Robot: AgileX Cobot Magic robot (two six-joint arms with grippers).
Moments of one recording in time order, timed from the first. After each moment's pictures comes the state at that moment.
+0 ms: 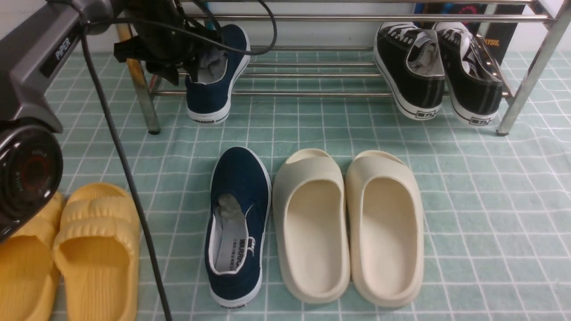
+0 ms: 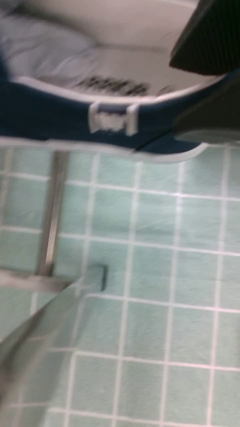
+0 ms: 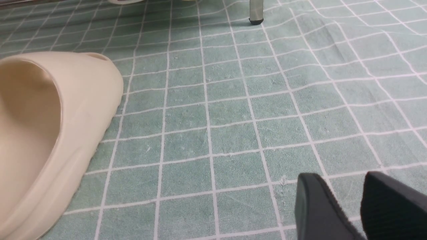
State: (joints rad) right arm -0.02 -0.01 0.01 -0.06 0.39 0.23; left arm -0.20 2.18 -2.24 0.01 1.21 -0.30
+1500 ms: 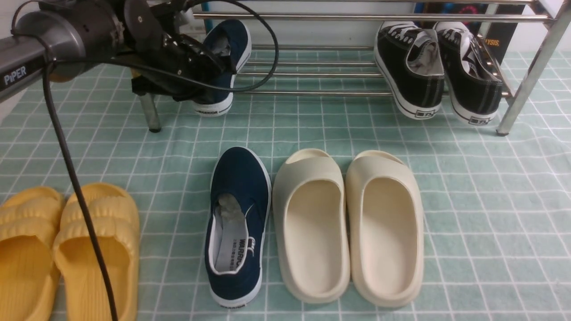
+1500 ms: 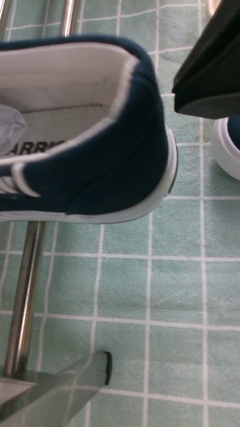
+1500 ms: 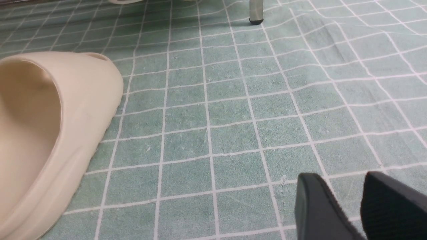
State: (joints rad) right arm -0.02 -0.01 0.01 -0.06 0.39 0.23; left arm -0.20 1.95 -1.64 -0.21 0.62 -0.17
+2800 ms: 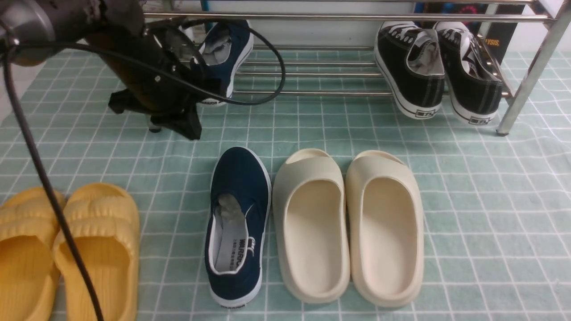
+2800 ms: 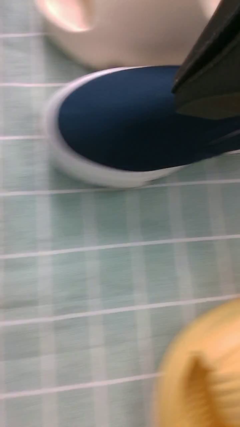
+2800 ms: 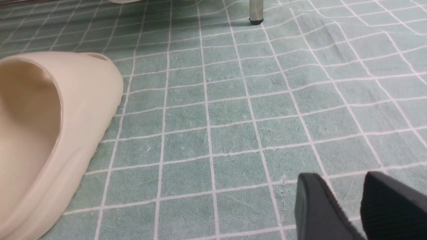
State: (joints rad) right arm -0.02 -0.01 0.01 -0.06 0.39 0.23; left arm -0.21 1.81 -1.60 -0.23 1.15 -0.08
